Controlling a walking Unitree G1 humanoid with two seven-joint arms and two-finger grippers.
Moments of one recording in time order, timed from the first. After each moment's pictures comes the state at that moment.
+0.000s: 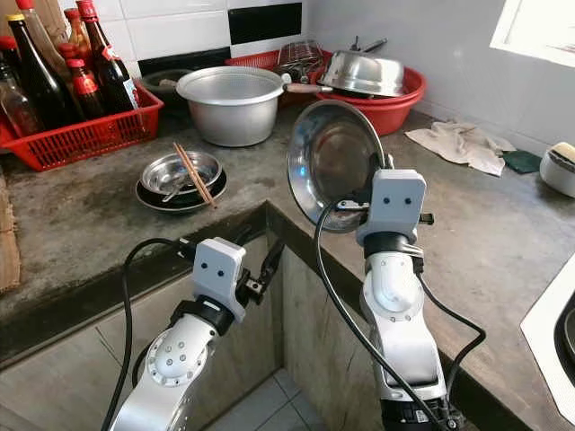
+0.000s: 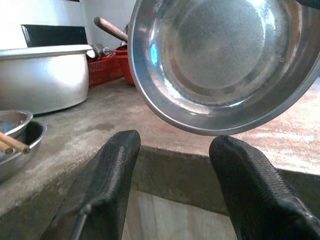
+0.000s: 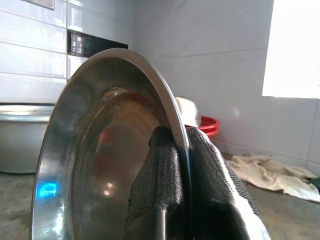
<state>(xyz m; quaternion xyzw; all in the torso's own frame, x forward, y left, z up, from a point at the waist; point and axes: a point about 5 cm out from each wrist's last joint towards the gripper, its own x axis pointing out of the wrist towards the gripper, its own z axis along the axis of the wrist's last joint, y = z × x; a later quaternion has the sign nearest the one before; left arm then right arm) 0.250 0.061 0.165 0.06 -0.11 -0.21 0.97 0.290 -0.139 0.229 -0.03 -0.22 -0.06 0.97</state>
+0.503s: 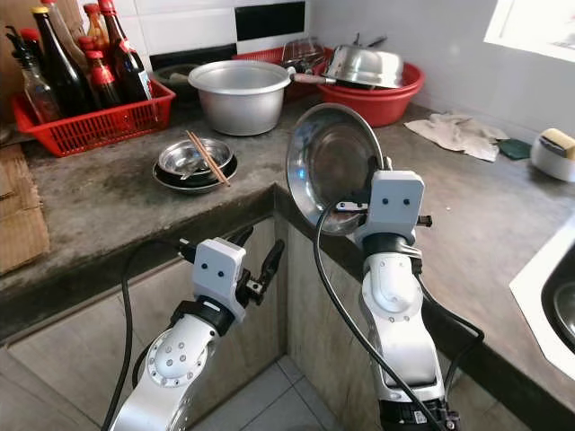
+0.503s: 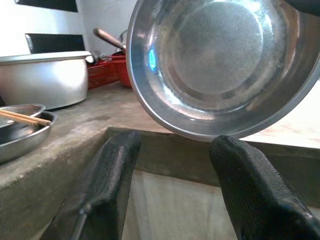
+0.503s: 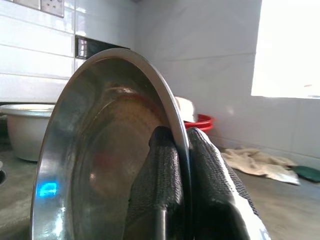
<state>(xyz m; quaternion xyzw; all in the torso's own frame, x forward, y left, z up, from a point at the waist) 0.250 0.062 0.164 0.06 -0.11 -0.21 0.97 0.290 -0.137 0.226 -0.03 -0.21 -0.06 0.98</state>
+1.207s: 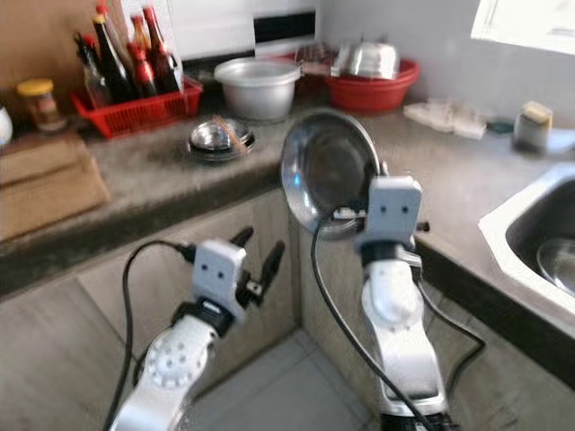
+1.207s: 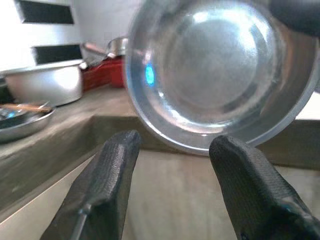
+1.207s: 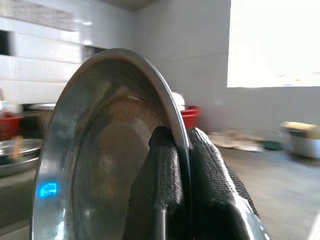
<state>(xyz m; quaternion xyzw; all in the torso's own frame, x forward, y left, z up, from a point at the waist) 0.248 0.056 0.165 0.05 -0.11 -0.23 0.97 0.282 -0.143 0.218 -0.03 -0.19 -0.06 0.98</state>
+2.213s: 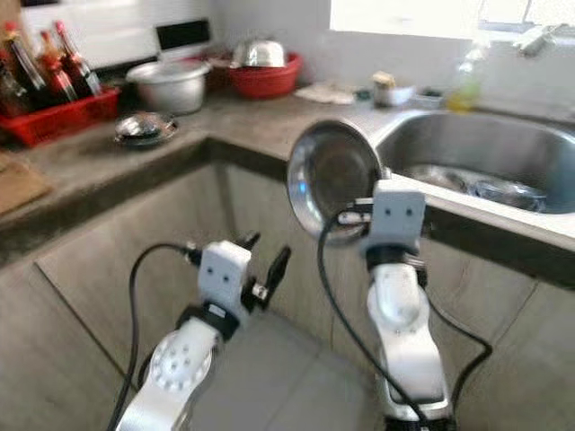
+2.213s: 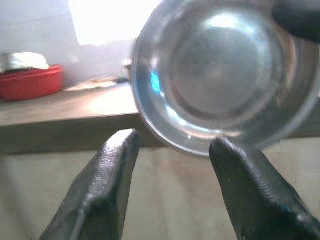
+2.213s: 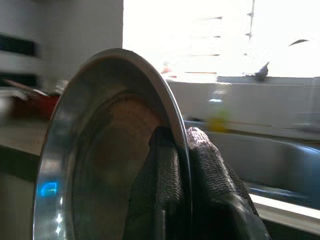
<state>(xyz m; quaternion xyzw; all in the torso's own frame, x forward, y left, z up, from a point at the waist) 0.249 0.058 0.163 0.05 -0.11 -0.23 0.97 0.281 -0.146 0.215 -0.04 -0.18 -0.07 0.98</state>
